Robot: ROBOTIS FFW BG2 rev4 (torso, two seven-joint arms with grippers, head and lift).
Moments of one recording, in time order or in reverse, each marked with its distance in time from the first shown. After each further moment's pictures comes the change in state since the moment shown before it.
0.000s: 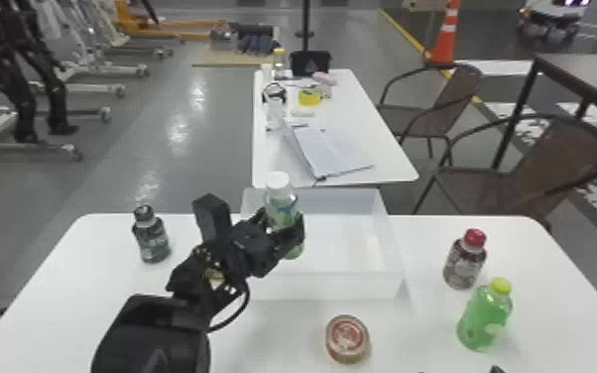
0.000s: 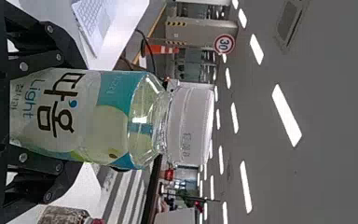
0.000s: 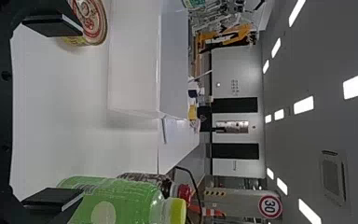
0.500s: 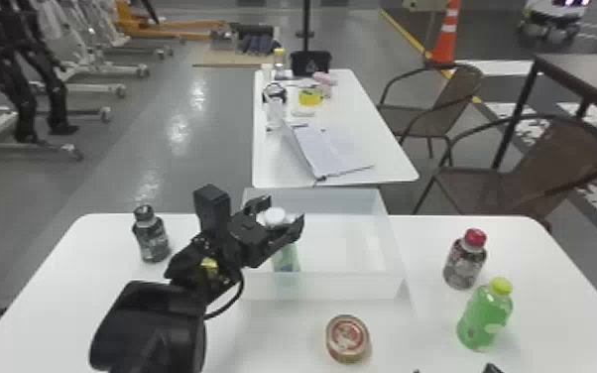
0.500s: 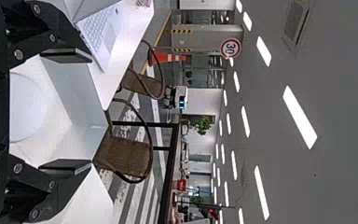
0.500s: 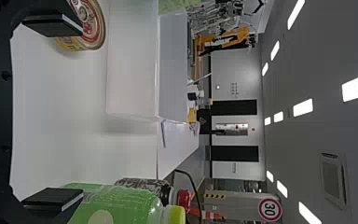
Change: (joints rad) left arm -0.052 -0.001 0.023 0.060 -0.041 0.010 0.013; right arm -0.011 0.000 0.009 0.008 -0.001 0.000 0.003
